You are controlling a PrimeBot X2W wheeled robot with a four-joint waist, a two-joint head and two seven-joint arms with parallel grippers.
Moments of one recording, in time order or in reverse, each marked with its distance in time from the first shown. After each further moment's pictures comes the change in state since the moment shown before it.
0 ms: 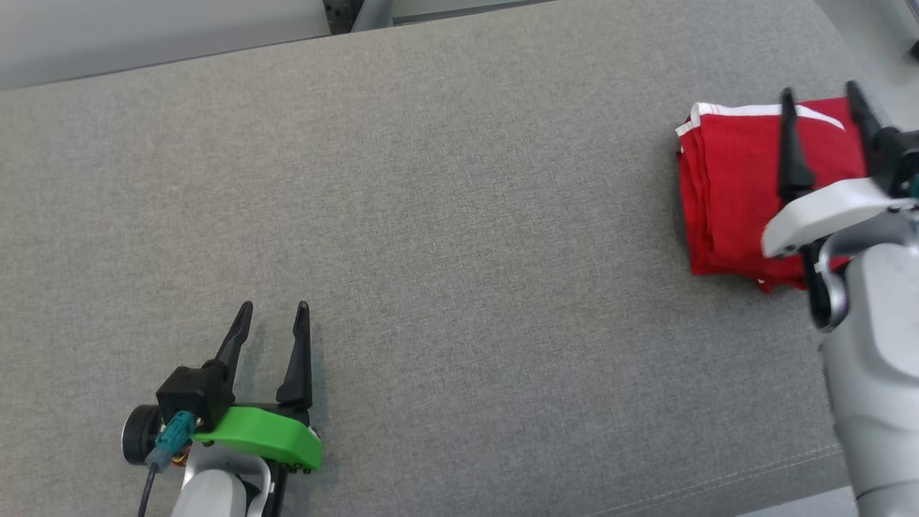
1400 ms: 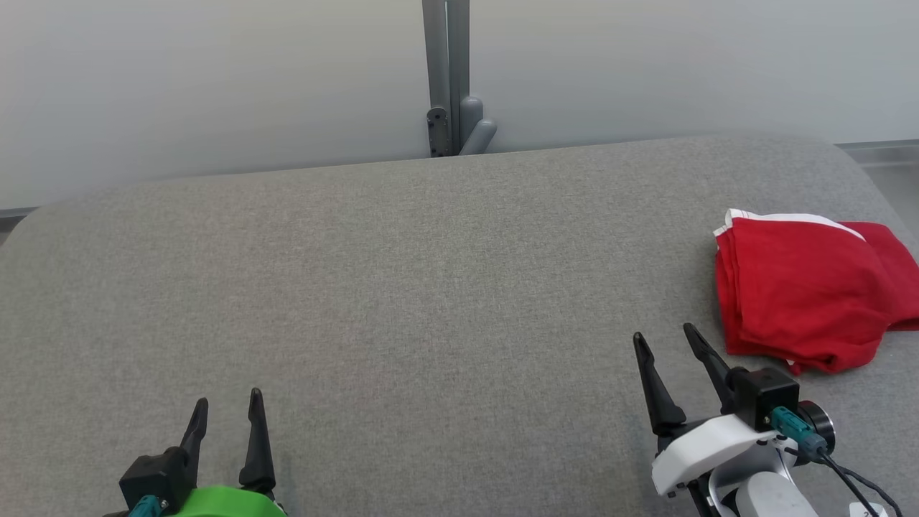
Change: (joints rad) left arm 0.174 0.000 0.094 0.002 -0.048 0.049 0.000; right arm 0.543 0.163 0.208 -0.260 0.096 0.000 0.000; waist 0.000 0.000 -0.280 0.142
